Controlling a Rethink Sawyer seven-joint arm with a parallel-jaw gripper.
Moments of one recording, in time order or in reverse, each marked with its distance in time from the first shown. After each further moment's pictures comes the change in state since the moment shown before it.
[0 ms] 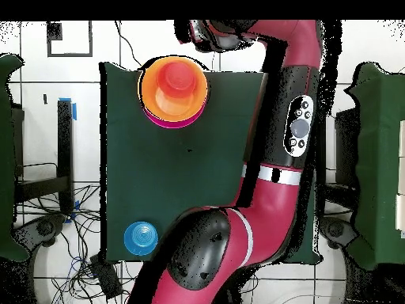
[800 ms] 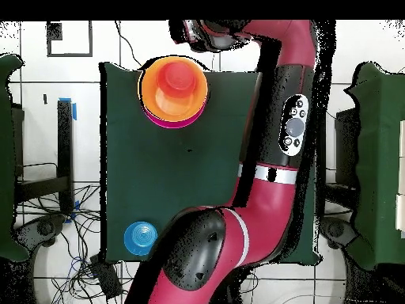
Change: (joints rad) arm 0.013 0.000 -0.001 0.000 0.000 0.000 0.000
